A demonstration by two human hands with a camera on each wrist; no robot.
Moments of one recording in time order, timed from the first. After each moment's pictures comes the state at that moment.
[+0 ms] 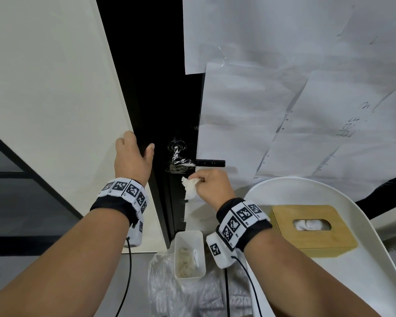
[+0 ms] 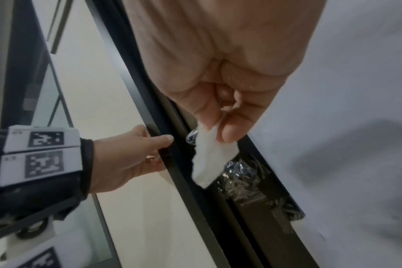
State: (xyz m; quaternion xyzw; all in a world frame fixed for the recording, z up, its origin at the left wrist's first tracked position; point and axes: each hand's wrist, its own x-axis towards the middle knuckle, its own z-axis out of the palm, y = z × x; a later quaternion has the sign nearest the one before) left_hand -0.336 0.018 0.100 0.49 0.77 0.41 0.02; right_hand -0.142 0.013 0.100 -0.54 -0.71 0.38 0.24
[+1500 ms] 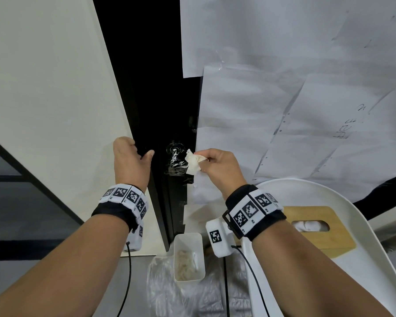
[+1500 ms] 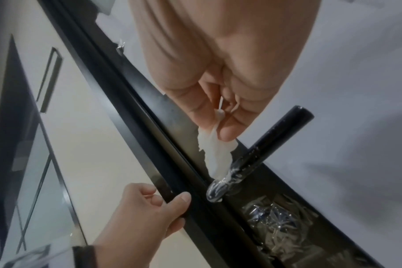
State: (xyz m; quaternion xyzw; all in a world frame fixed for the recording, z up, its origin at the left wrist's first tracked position) left_hand -0.330 0.016 0.096 0.43 0.73 0.52 0.09; right_hand -0.134 0.033 0.128 -0.53 -0.60 0.47 0.38
